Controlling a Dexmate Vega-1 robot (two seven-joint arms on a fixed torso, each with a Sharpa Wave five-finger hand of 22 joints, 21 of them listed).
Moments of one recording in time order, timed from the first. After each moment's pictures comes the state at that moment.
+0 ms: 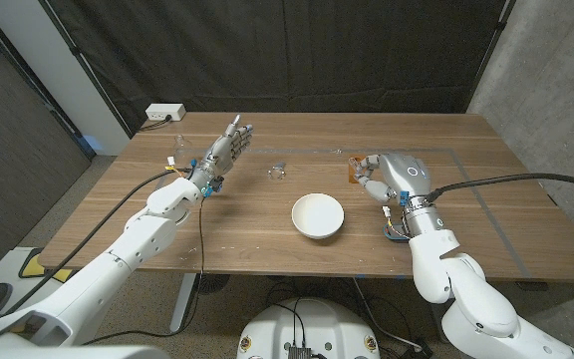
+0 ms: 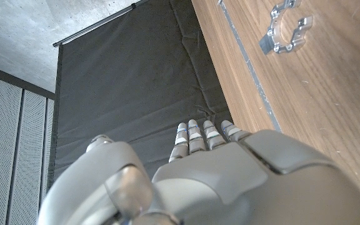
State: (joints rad) left arm 0.93 0.65 0.35 -1.53 -0.72 -0.21 -0.16; left_hand 0.44 0.07 -0.14 0.11 0.32 0.11 0.03 0.20 0.18 0.11 -0.02 0.21 0.19 0.00 -0.01 0.18 0.18 -0.10 0.03 0.20 0.18; right arm -1.37 -0.86 -0.54 -2.40 -0.94 -0.70 -0.35; right_hand 0.97 0.08 0.31 -0.17 0.21 0.98 -0.17 0.40 0.22 0.97 -0.20 0.43 0.48 0.85 -0.11 0.21 0.25 0.61 -0.05 0.23 0.20
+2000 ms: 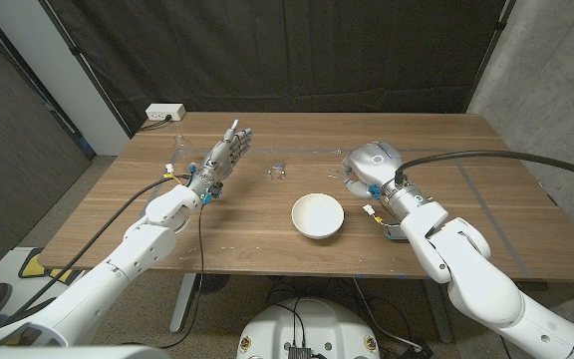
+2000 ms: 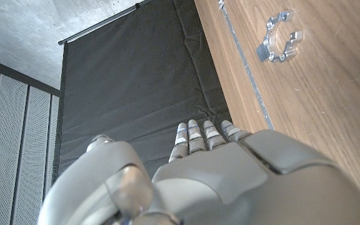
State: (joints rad) left arm 0.97 0.65 0.34 -1.54 -0.73 -0.24 -0.16; left_hand 0.45 0.07 -0.15 0.11 0.32 0.11 0.03 0.20 0.18 0.10 -0.02 0.21 0.19 0.00 -0.01 0.18 0.18 -0.10 0.03 0.20 0.18; right arm -1.30 -0.85 -0.48 -2.44 -1.48 -0.42 0.25; right_hand 0.96 0.03 0.35 -0.18 0.22 1.00 -0.15 0.46 0.24 0.99 -0.20 0.35 0.37 0.83 -0.10 0.20 0.20 0.59 -0.05 0.23 0.20
